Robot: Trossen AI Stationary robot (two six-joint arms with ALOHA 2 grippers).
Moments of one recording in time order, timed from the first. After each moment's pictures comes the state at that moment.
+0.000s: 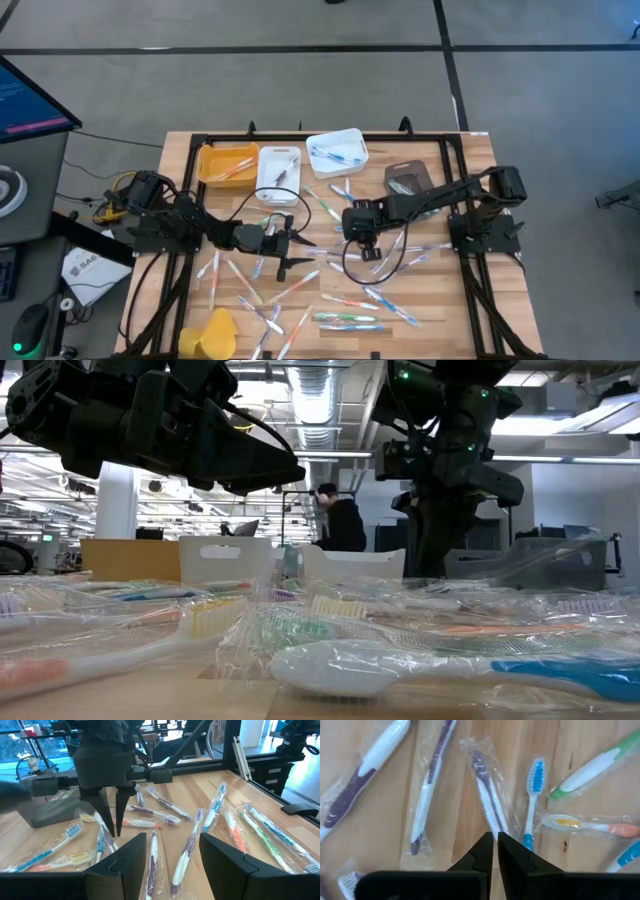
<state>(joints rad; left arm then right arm) -0.28 1.70 0.46 1.07 -0.21 0.06 0.09 1.72 1.04 -0.56 0.06 -0.10</state>
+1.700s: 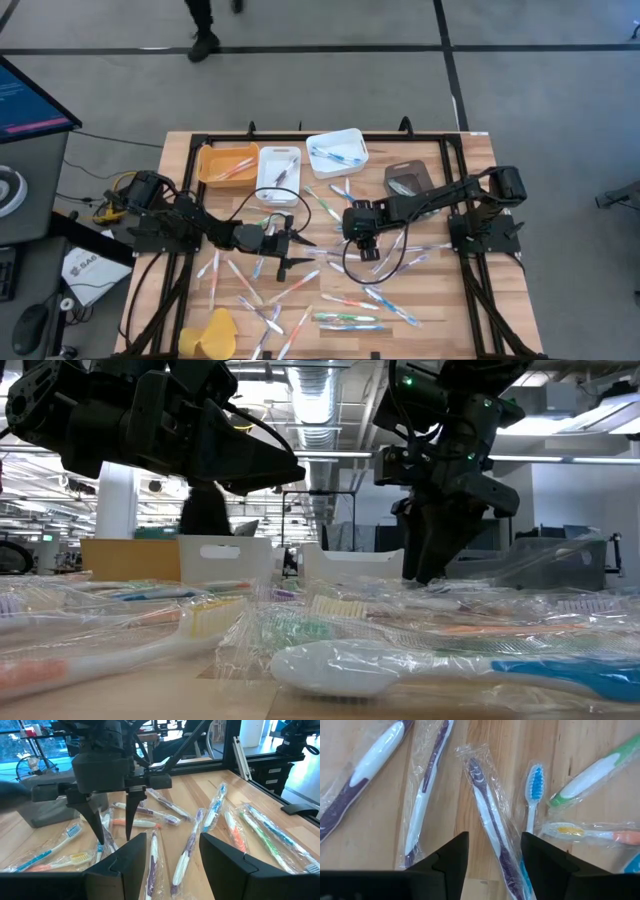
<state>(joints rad) -0.28 1.70 0.46 1.07 -0.21 0.06 0.08 1.72 0.99 -0.46 0.06 -0.09</state>
